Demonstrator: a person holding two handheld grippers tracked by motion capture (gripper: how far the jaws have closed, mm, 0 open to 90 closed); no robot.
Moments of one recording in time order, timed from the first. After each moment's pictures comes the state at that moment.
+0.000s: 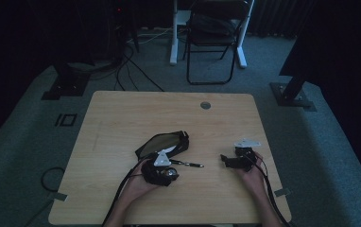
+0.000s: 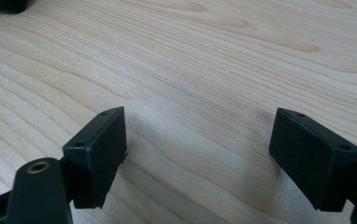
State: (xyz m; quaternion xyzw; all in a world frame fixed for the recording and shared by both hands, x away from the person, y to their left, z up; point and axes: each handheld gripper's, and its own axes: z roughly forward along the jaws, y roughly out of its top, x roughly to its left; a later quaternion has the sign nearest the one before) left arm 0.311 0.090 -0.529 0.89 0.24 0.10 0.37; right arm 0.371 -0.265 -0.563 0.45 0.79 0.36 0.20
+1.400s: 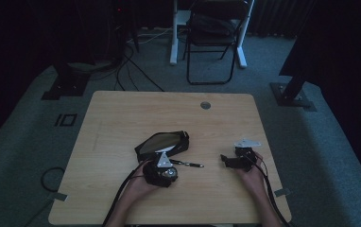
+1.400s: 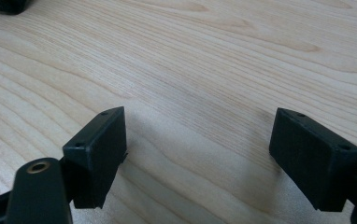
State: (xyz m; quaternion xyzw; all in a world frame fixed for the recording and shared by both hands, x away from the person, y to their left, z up) left arm 0.315 0.087 -0.548 0.90 0.25 0.11 0.33; right arm 0.371 -0.265 -0.563 0.45 0.79 0.36 0.20
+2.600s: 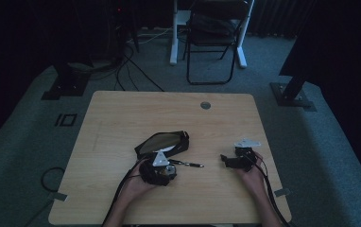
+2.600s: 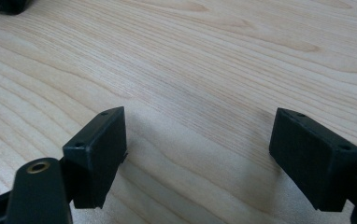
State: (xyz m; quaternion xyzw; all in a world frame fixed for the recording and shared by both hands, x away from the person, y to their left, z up) left arm 0.307 0.096 -0.523 0.89 0.25 0.12 0.36; right arm 0.371 -0.265 -0.563 0.45 0.79 0.36 0.20
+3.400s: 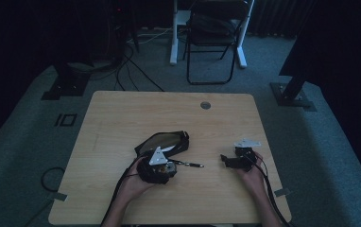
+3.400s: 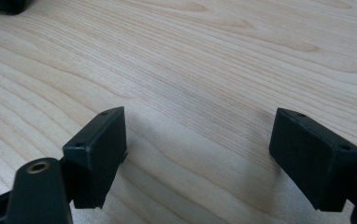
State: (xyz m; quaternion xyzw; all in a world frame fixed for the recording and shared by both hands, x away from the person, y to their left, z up) left arm 0.301 0.099 -0.500 0.88 0.25 0.13 0.38; right arm 0.371 -0.265 -0.563 0.45 0.79 0.36 0.20
